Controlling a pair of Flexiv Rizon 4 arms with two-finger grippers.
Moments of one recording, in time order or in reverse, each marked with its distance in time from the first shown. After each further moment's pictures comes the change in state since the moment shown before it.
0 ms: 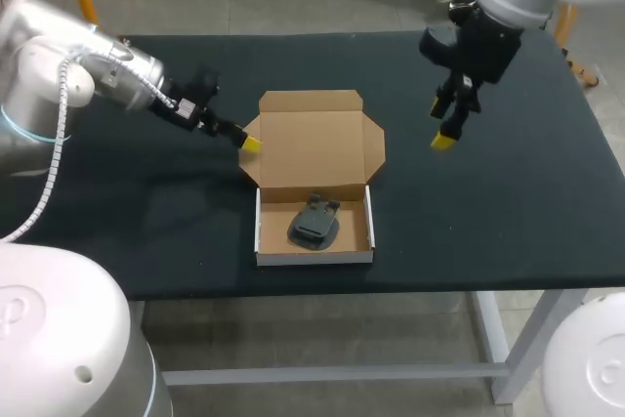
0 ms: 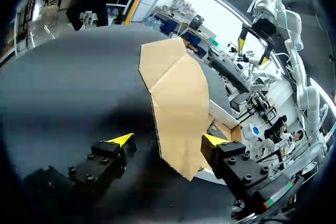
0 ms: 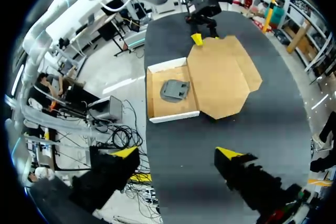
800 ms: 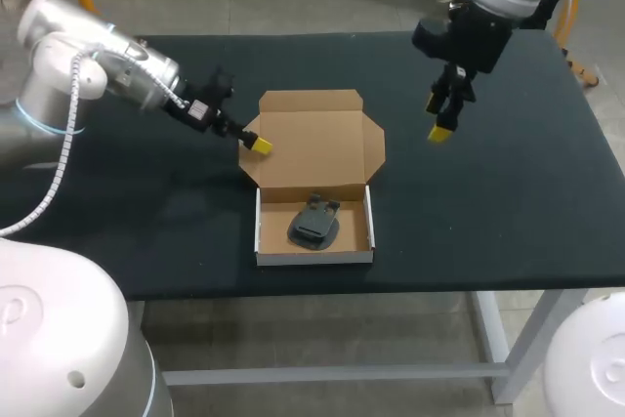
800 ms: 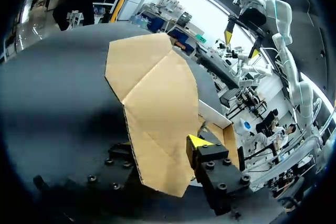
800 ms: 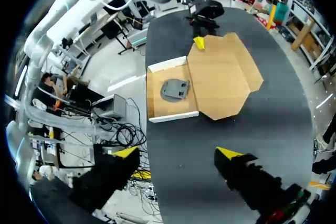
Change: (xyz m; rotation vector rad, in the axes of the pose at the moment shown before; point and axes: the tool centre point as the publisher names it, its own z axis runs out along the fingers) left arm 0.016 -0.006 0.021 -0.020 0.091 0.041; right arm -0.011 0.005 -0.001 0.027 0.045 0.000
